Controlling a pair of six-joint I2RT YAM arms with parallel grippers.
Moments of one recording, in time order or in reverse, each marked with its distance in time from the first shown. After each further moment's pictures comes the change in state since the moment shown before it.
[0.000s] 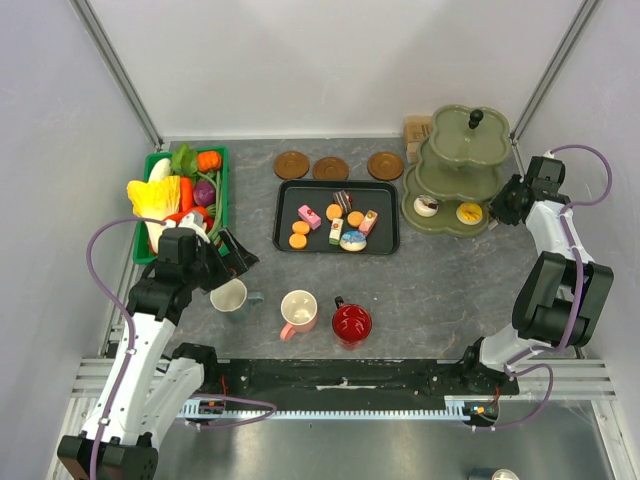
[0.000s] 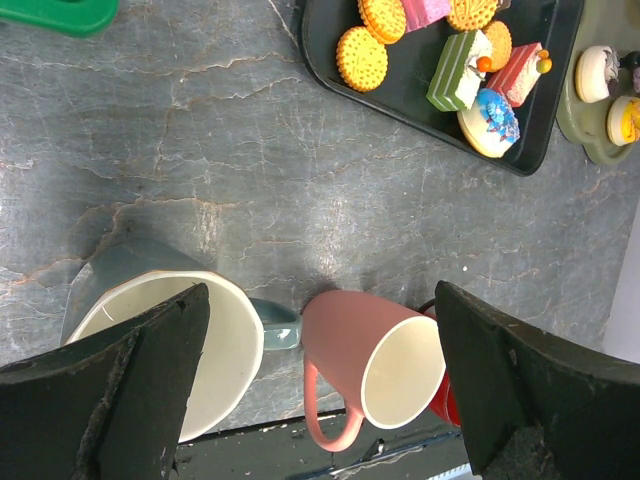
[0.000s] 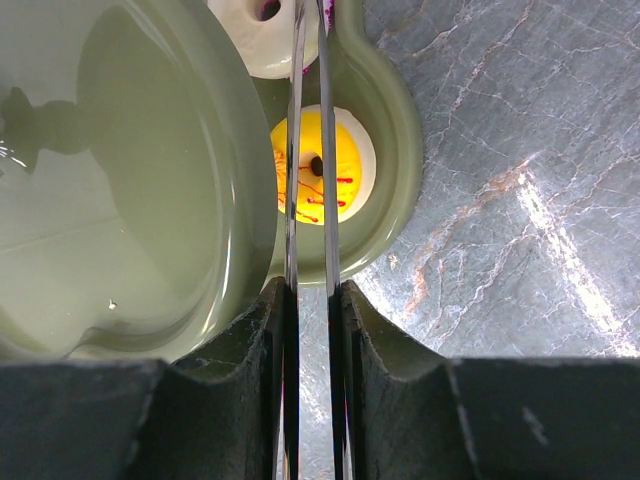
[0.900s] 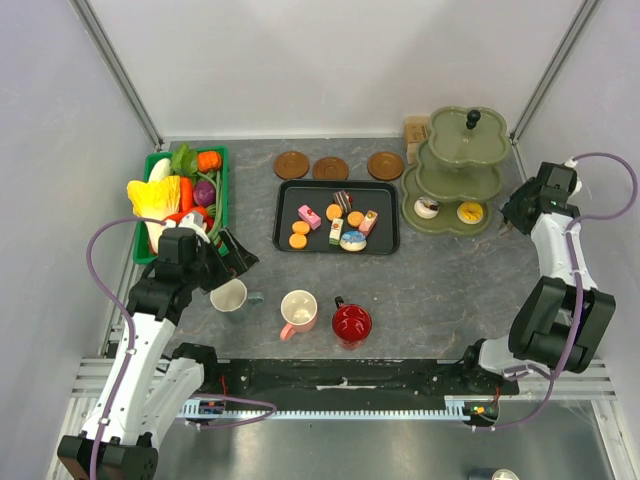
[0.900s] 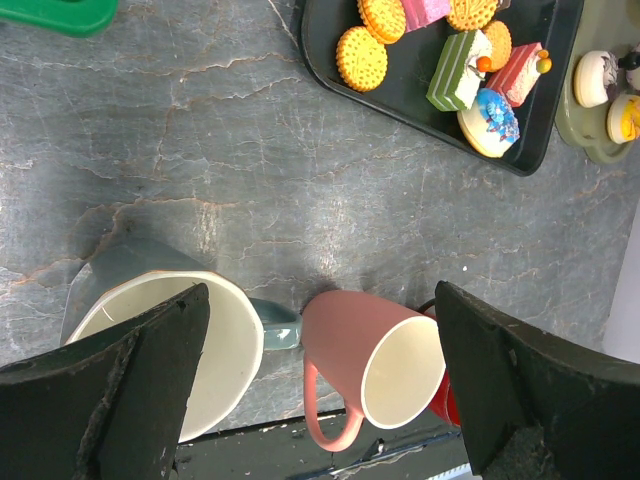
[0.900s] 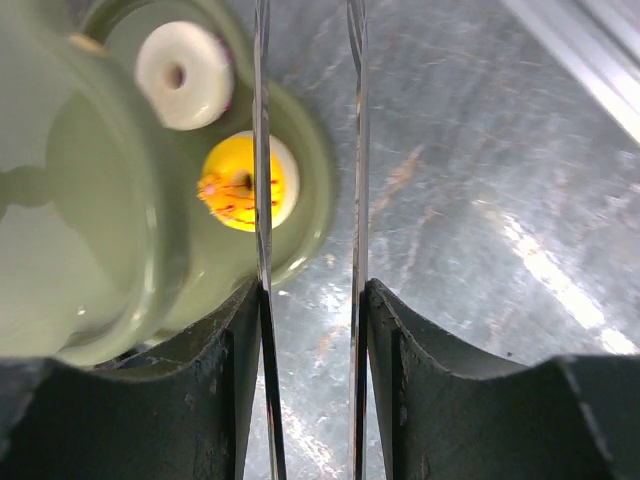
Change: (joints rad) left arm 0.000 0.000 0.000 0.000 0.001 0.000; right arm -0.023 -0.129 -0.056 -0.019 0.169 0.054
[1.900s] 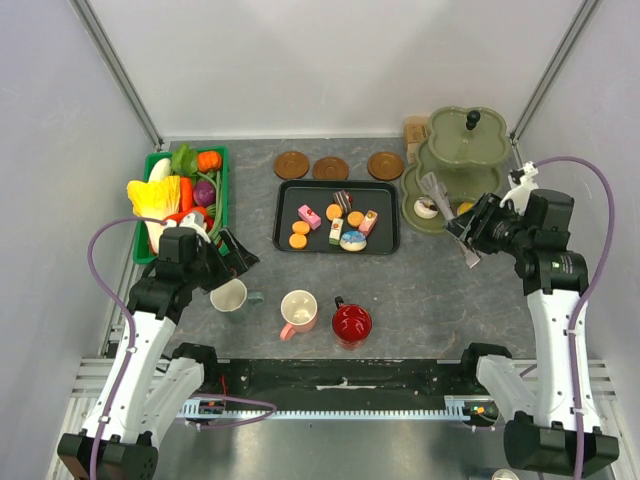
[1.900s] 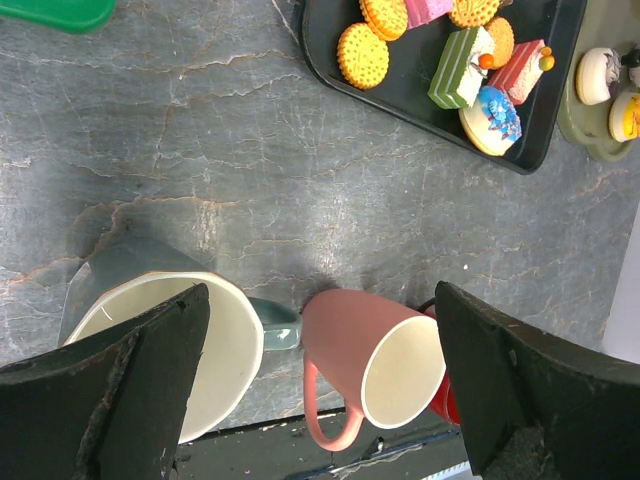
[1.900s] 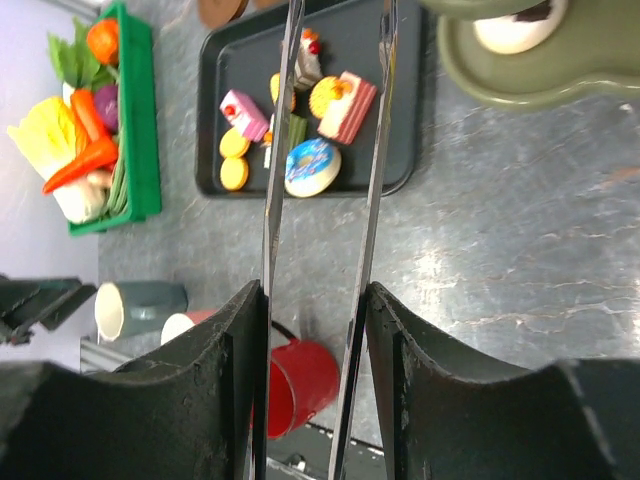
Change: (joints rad) left arm 0.000 0.009 0.000 0.000 0.004 0.000; right arm 0.191 -0.571 -0.037 -0.325 -0.523 -0.068
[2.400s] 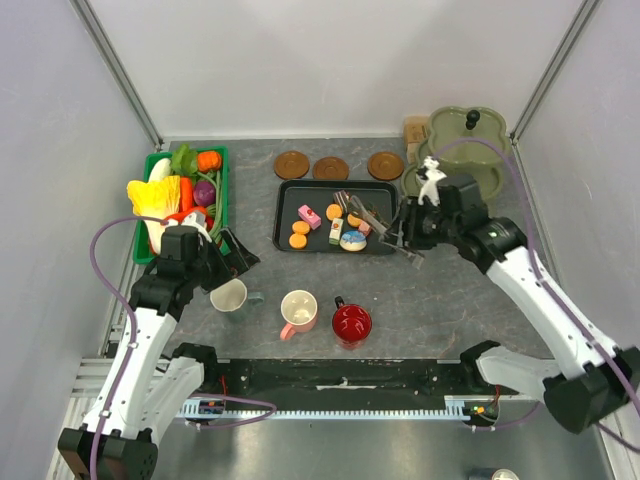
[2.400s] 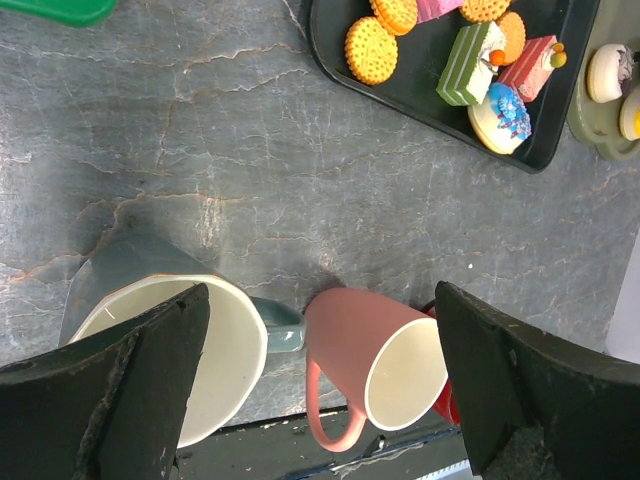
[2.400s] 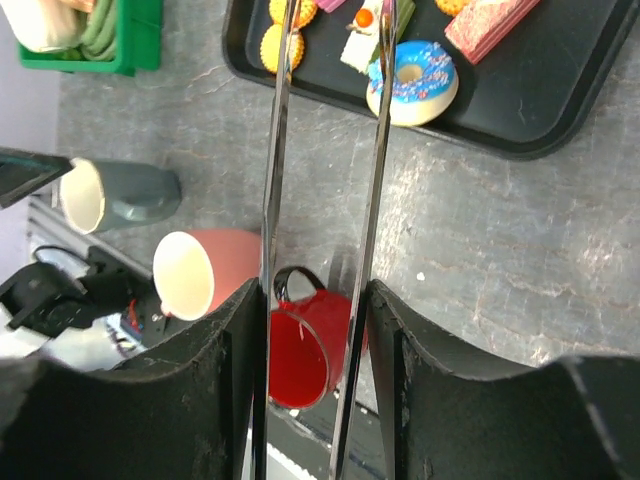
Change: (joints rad) left arm 0.000 0.023 0.000 0.000 0.000 0.000; right arm 0.557 0.210 0.038 0.084 0.183 0.046
